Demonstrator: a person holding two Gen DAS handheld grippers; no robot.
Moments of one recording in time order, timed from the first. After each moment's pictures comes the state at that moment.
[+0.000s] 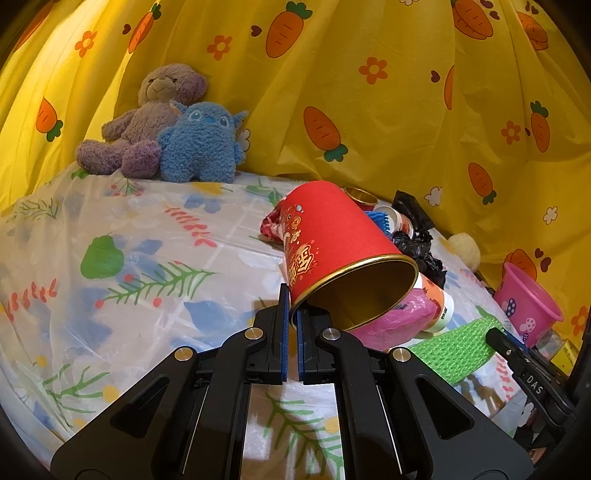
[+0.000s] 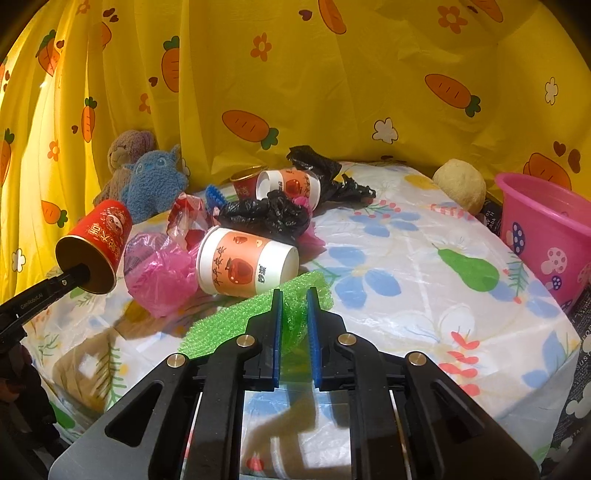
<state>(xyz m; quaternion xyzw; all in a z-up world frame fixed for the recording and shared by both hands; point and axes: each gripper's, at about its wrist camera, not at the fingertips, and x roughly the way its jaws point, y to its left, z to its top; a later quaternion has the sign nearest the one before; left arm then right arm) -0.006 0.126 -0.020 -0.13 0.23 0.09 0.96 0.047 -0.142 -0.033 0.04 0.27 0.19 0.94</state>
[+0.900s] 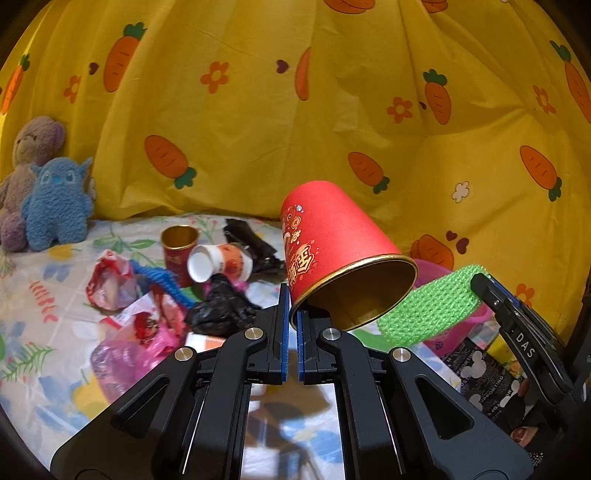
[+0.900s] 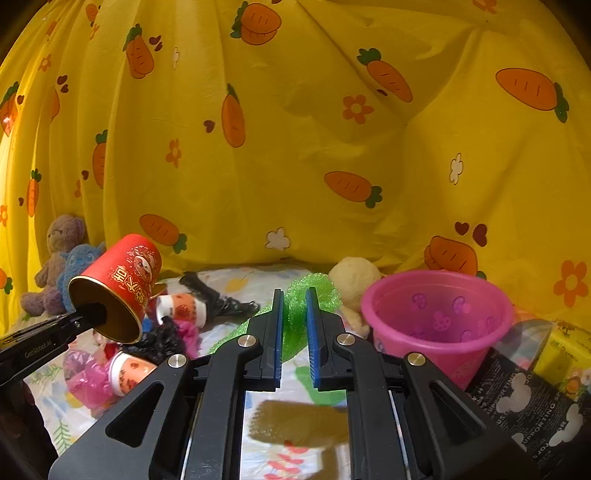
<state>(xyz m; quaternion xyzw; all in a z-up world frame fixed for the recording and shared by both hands) 0.076 -0.034 0.047 -0.07 0.21 -0.10 0.97 0.059 -0.256 0.052 0.05 0.13 0.03 0.99</state>
